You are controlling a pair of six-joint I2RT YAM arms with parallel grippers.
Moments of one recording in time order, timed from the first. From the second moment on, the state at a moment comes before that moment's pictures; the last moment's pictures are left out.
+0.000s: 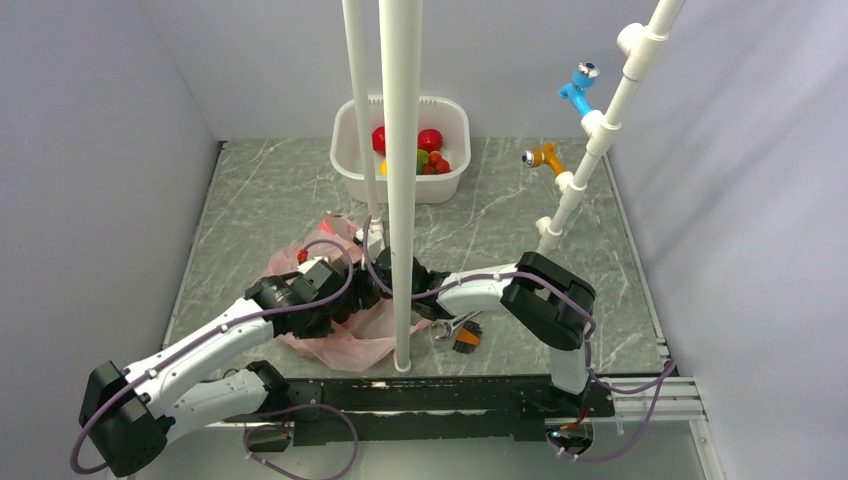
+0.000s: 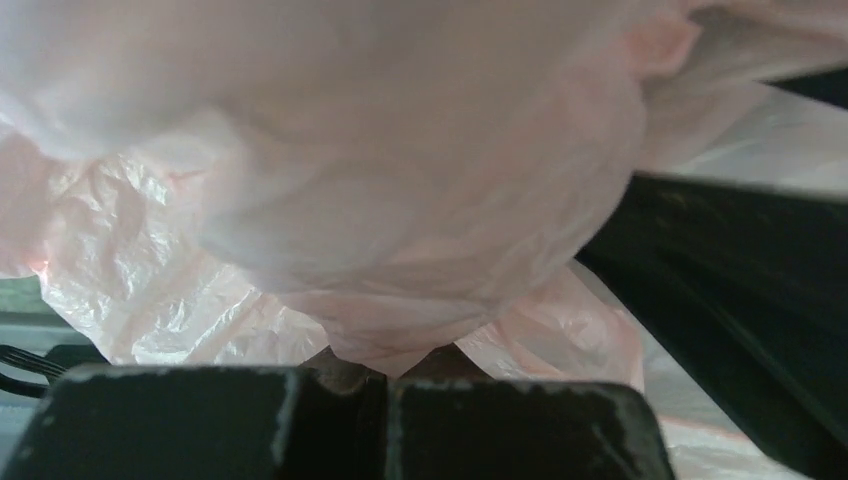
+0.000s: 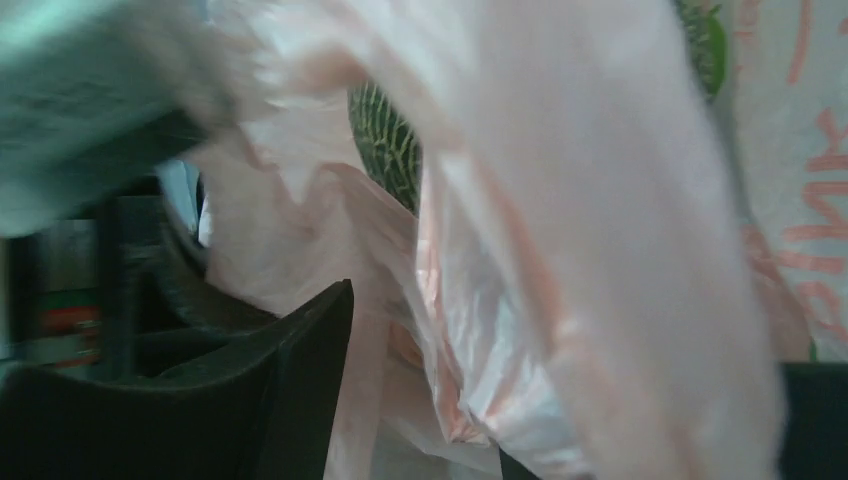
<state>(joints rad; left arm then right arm) -0.74 0.97 0.70 -1.00 -0.25 -0.78 1.06 1.91 1.02 0.54 -0.23 0.58</state>
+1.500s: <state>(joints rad) -0.82 0.91 0.62 -0.94 -0.32 -0.93 1.09 2.04 1.05 0.58 -0.19 0.39</state>
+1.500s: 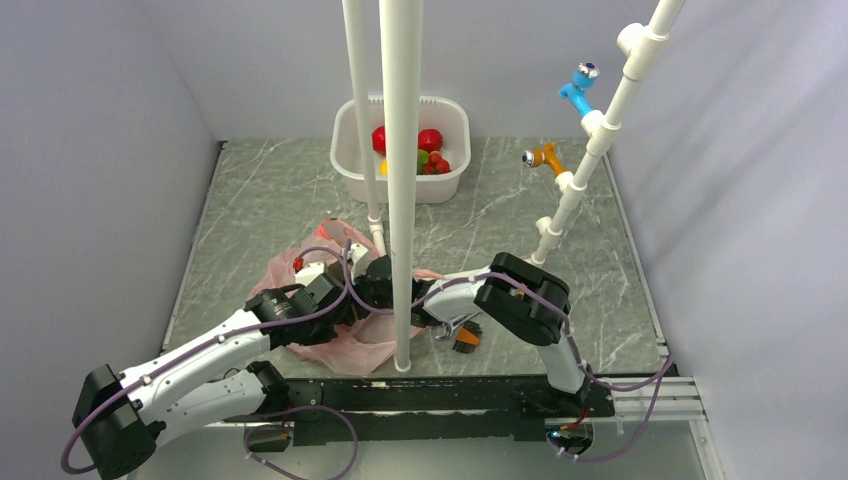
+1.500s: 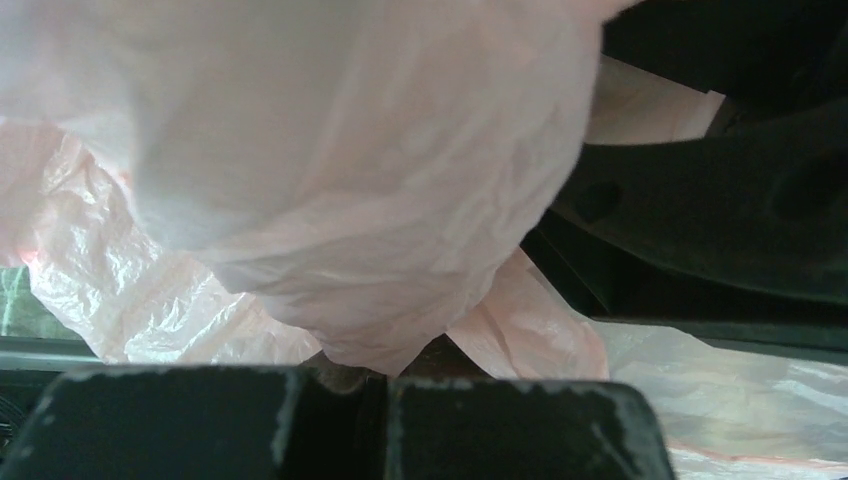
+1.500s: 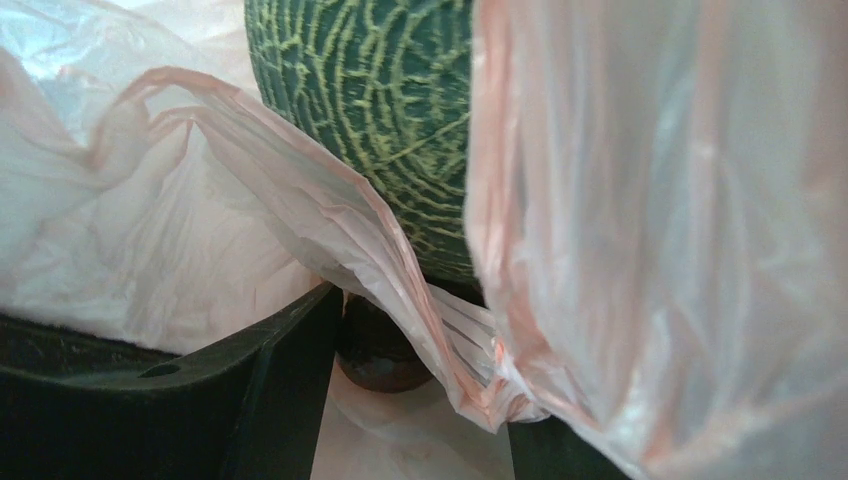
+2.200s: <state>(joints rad) -0.82 0.89 0.61 -0.93 -0.31 -0.93 1.09 2.04 1.05 0.58 -0.19 0.39</state>
